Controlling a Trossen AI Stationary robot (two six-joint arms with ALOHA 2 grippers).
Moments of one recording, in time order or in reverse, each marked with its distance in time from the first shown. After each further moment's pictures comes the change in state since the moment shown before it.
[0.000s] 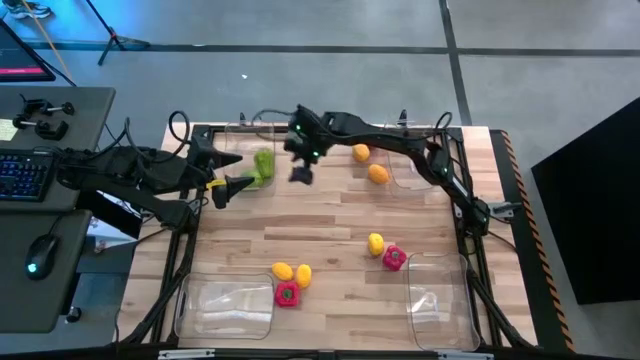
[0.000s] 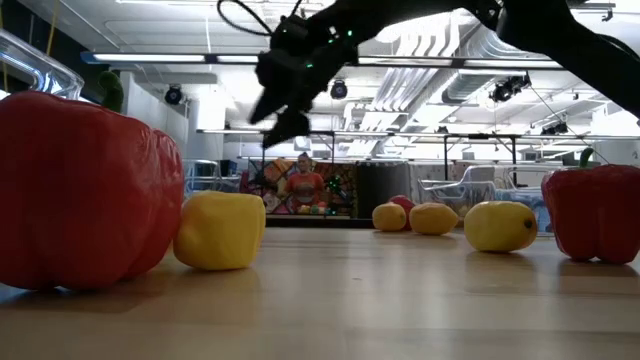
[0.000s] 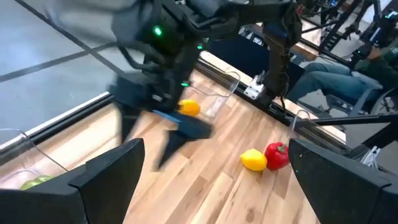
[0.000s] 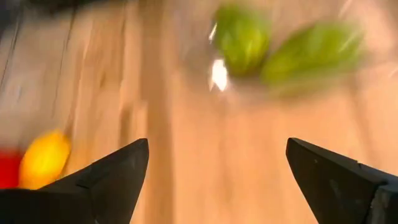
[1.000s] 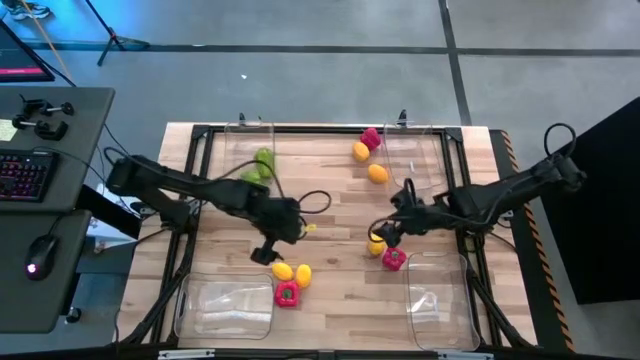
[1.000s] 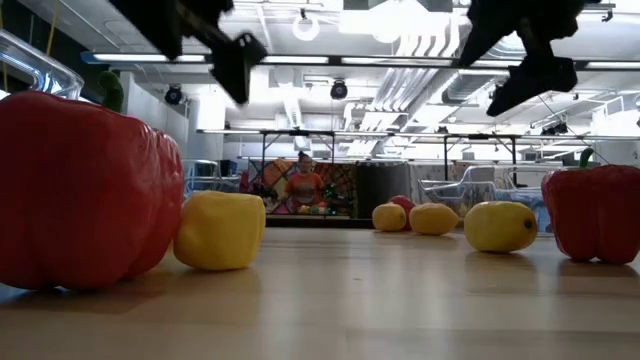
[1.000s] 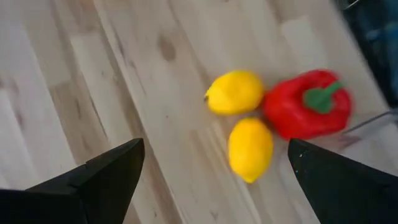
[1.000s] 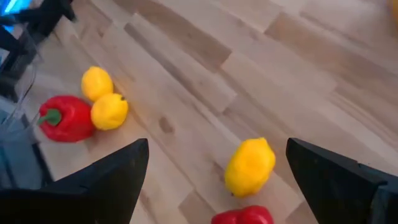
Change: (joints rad) left arm 0.087 0.683 0.018 -0.001 0.780 0.800; right arm 0.641 -1.152 -1.352 0.278 0.713 1.232
